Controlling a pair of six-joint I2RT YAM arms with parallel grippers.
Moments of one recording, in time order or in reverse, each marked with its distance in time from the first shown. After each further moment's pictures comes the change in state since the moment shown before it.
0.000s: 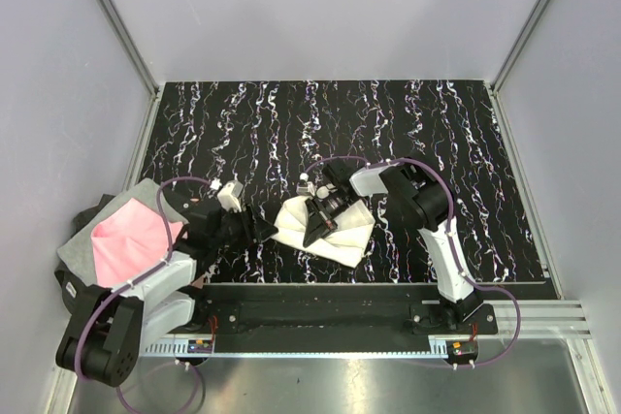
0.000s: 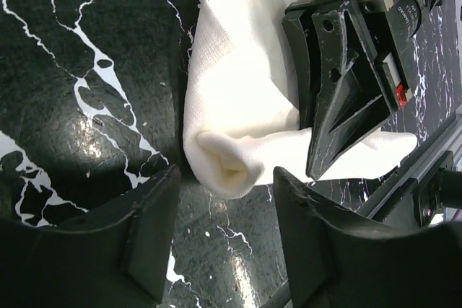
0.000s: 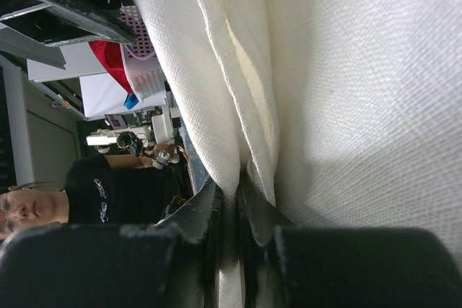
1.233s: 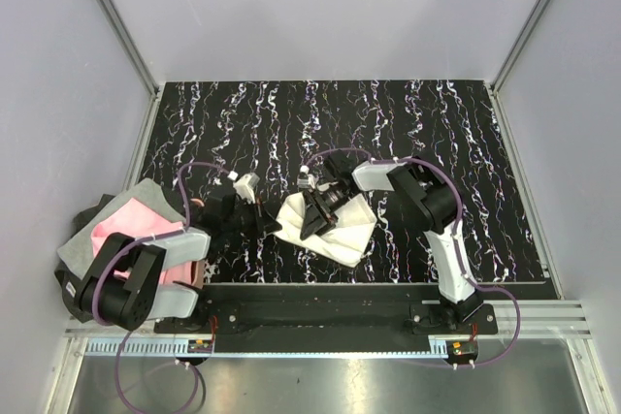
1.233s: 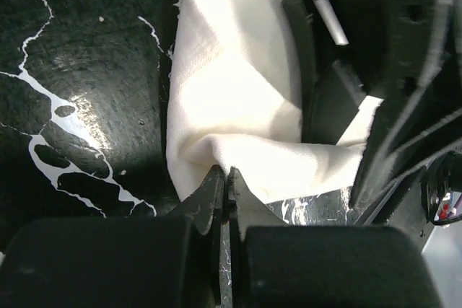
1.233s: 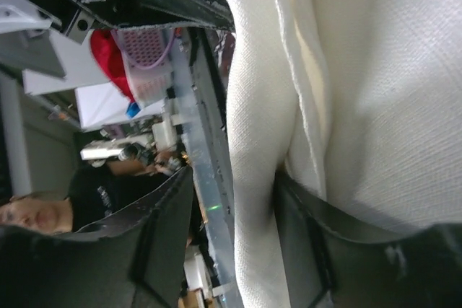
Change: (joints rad) left arm -0.038 0.302 0.114 0.107 0.055 0.047; right arm -0.010 -0.039 0.027 -0.049 0.019 0.037
